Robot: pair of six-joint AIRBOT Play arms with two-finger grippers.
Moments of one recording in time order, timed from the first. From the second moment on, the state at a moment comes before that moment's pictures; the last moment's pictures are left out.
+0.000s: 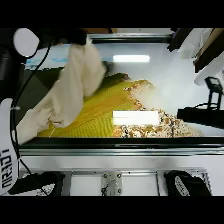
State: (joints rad) left arm -0.46 -1.39 2.01 1.60 -0.90 -1.50; right arm -0.15 -0.71 0.93 -1.34 1.20 1.51
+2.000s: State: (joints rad) left arm -0.17 -1.18 0.95 1.47 -0.90 -1.68; right arm 0.54 -1.32 0.93 -1.01 0.99 1.40
